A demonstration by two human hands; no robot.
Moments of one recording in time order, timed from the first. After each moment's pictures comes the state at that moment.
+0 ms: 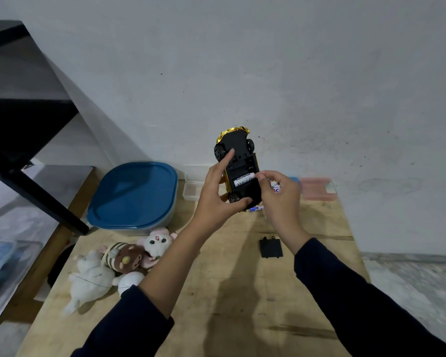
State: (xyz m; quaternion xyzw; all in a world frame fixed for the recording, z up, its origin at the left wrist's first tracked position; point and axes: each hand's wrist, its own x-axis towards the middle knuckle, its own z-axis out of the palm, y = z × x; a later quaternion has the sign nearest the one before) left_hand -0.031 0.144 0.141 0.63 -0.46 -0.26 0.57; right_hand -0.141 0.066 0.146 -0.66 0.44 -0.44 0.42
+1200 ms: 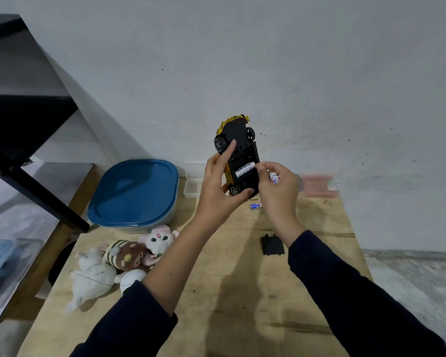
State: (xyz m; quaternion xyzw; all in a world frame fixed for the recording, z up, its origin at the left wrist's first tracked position) left_hand -0.032 0.140 0.148 0.61 -0.48 -0.20 0.60; right_hand -0.126 0.073 0.159 -0.63 0.44 -0.47 0.43
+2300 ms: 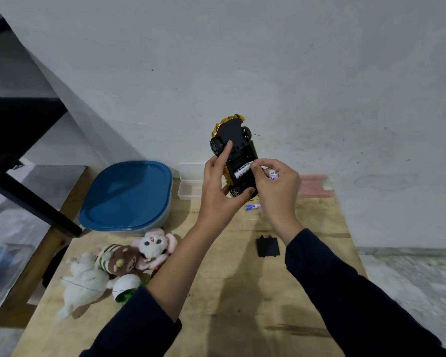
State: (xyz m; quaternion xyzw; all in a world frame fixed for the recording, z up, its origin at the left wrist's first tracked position) left_hand -0.047 0.127 0.142 0.61 -0.45 -0.19 0.62; right_hand -0.131 0.061 0.161 -0.62 0.43 -0.50 0.43
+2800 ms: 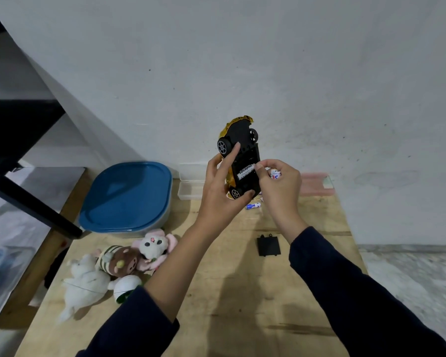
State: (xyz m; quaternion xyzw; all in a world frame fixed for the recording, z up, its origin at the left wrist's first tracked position) left_hand -0.044 0.128 0.145 0.63 -0.48 -0.20 0.57; right_hand -0.135 0.056 0.162 -0.61 0.46 -0.46 0.45
